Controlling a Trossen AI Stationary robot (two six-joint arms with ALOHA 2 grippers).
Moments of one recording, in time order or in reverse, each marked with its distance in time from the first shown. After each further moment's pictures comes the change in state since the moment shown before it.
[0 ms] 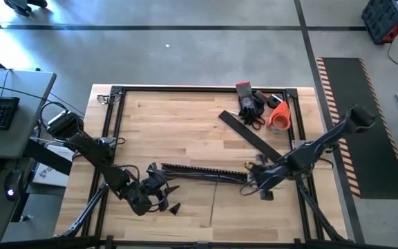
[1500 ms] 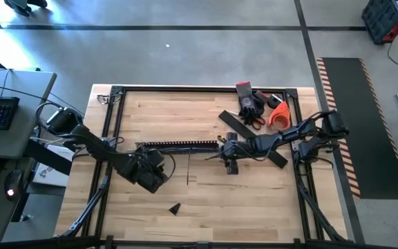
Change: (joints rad) left arm 0.217 -0.049 0.000 -0.640 0.245 -0.278; right arm -0.485 0.419 0.091 0.437 -0.002 -0.561
